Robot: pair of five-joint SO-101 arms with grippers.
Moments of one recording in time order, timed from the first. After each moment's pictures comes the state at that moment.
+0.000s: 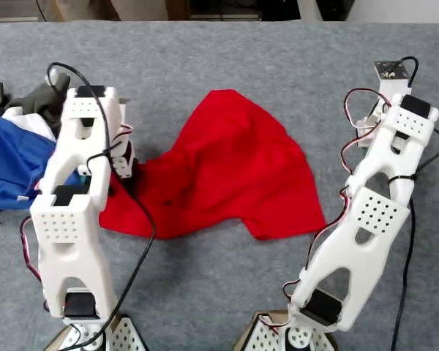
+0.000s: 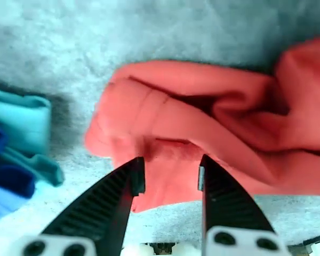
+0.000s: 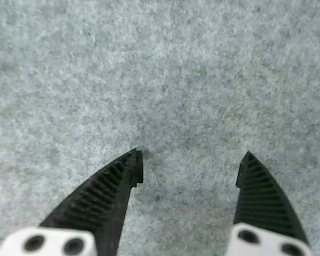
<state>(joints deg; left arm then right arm) -4.5 35.2 -18.6 99.6 -13.3 25.8 59.8 -54.5 77.8 18.4</state>
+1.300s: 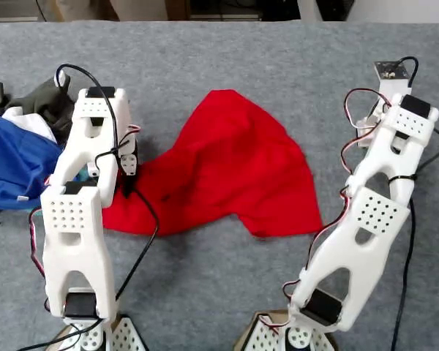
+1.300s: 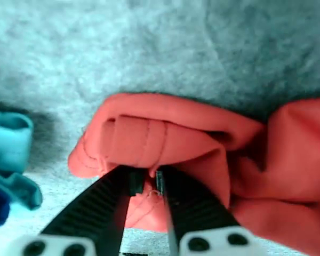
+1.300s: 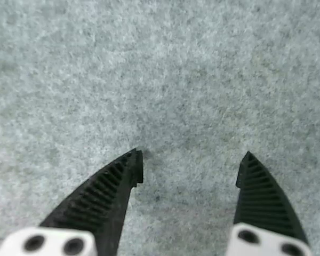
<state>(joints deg) -3.8 43.5 -26.8 99.9 -3.8 25.8 59.8 -54.5 77.8 18.4</state>
